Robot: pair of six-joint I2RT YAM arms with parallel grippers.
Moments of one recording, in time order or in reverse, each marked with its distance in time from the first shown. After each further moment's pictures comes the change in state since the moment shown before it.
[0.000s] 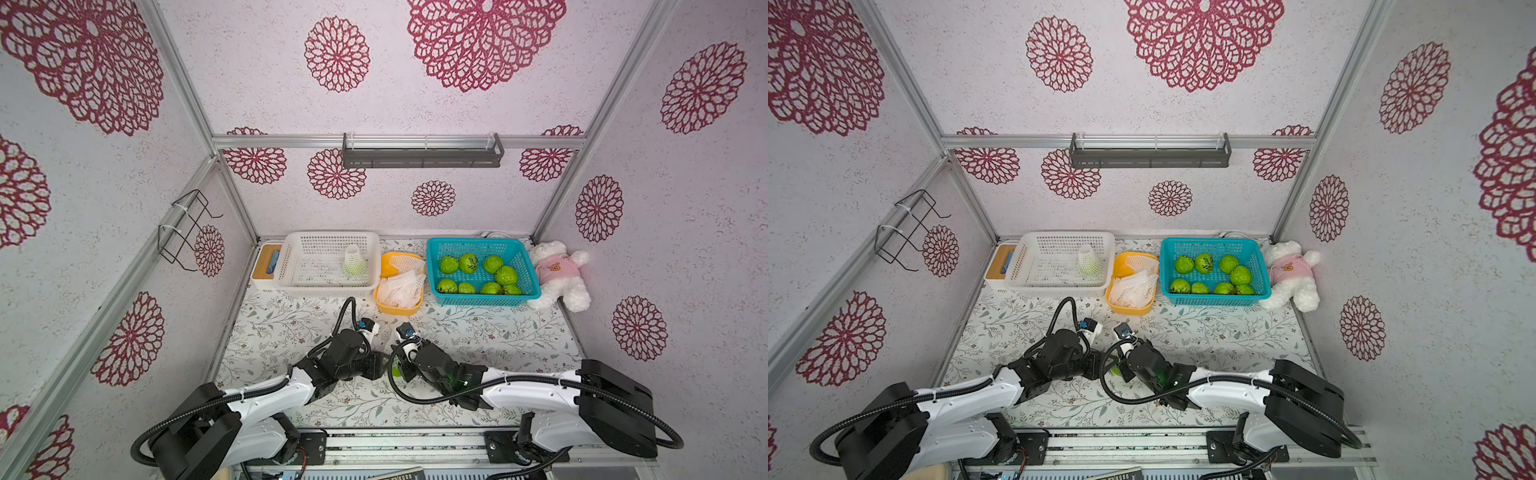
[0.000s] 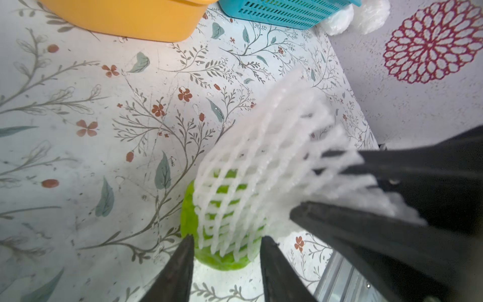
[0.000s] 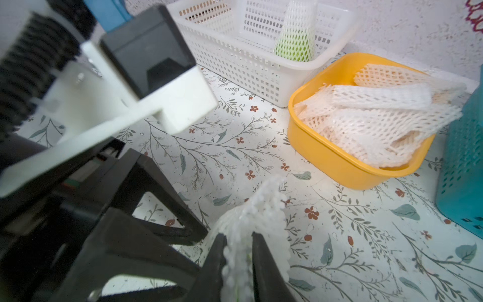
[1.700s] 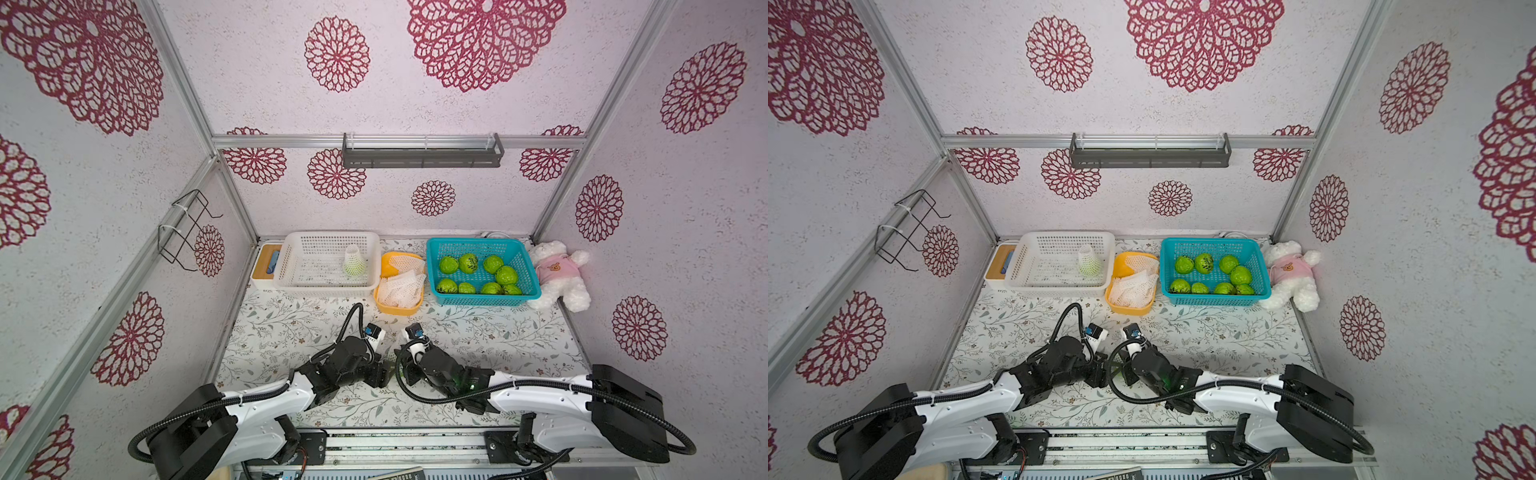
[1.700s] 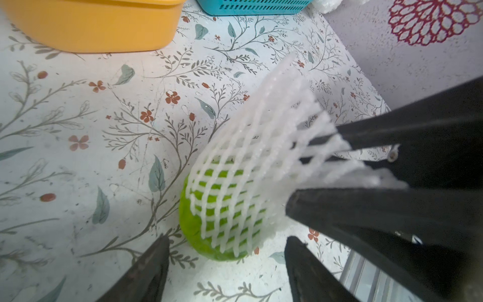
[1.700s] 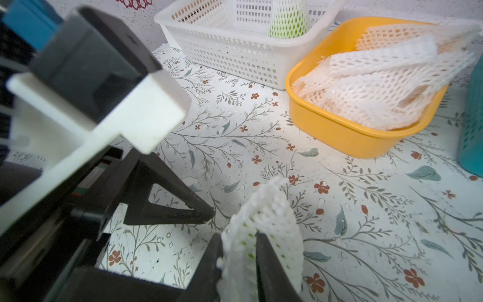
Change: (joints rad) left arm -0.087 -0.015 -0.020 0.011 -0.106 0.125; right arm 0.011 -0.055 -0.036 -0.040 -0.013 0.174
